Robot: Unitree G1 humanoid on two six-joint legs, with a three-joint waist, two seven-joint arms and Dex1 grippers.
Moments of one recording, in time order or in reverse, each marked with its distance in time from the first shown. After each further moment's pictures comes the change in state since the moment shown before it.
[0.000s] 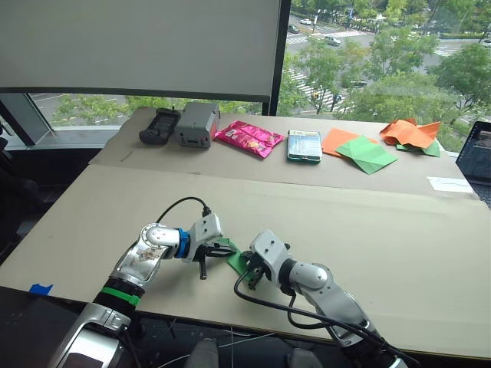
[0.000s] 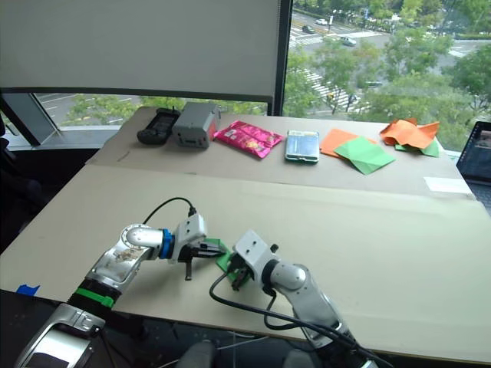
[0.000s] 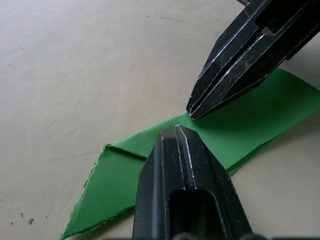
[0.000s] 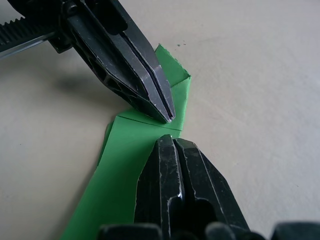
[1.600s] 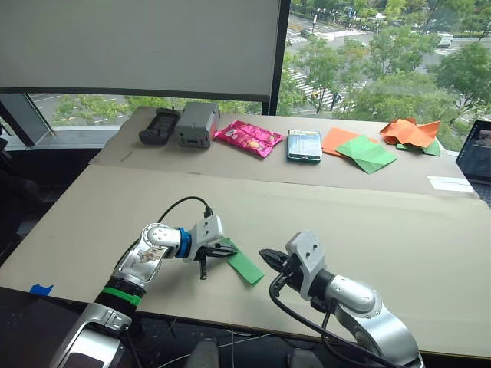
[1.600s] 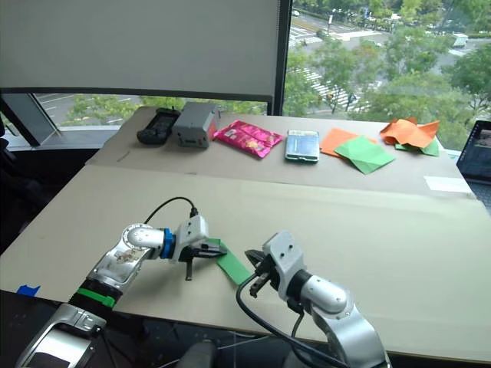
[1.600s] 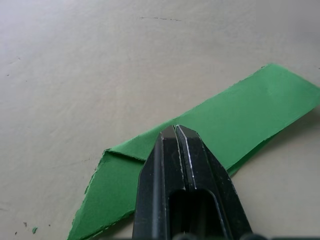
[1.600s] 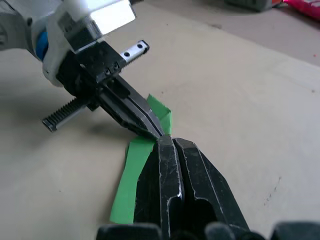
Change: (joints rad) left arm -0.001 -0.008 -0.013 0.012 0.028 -0.048 -0.005; right arm 0.233 -0.060 -0.189 -0.402 0.247 0.021 -0.013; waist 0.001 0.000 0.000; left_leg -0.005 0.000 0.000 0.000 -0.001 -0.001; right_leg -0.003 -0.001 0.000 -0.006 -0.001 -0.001
